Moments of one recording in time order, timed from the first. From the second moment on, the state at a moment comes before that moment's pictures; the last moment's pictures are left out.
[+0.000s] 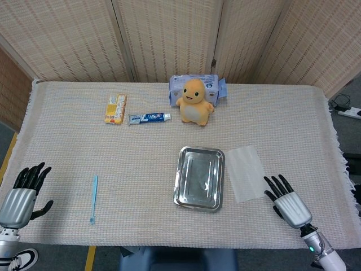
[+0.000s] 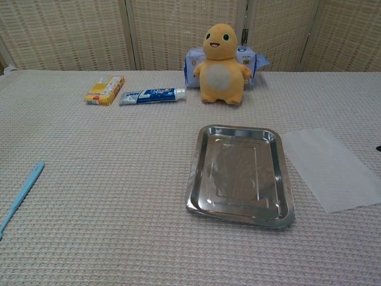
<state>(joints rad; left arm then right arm) -0.15 -1.14 -0.01 -1.53 1.54 1.45 0.03 0.18 -1.54 -0.09 -0.87 -1.79 1.44 -0.03</state>
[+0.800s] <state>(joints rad) -0.14 -1.12 0.00 -1.57 1.56 1.45 0.03 0.20 -1.71 -0.11 -0.62 -1.77 1.48 0.09</state>
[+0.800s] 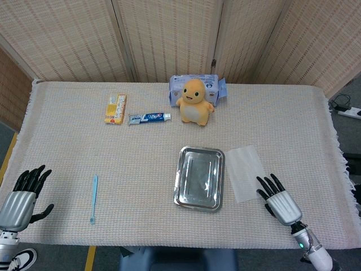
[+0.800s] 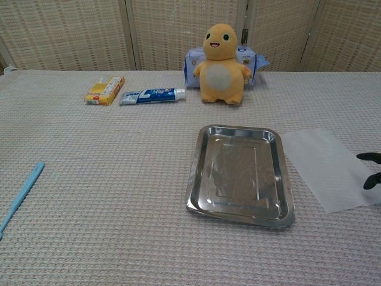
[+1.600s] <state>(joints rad) -0.13 -1.09 0.01 -1.59 1.55 1.43 0.00 0.23 -1.82 -0.09 -0.48 -1.71 1.43 0.17</state>
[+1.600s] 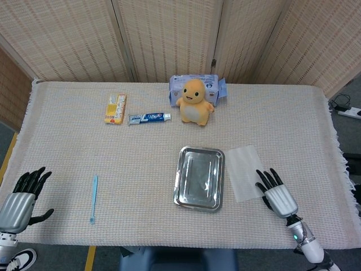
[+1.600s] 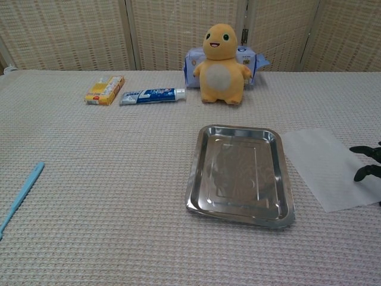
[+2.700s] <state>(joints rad) -0.13 -1.09 0.00 -1.61 1.54 1.42 0.01 0.28 -1.92 -0.03 -0.39 -1.65 1.44 0.22</state>
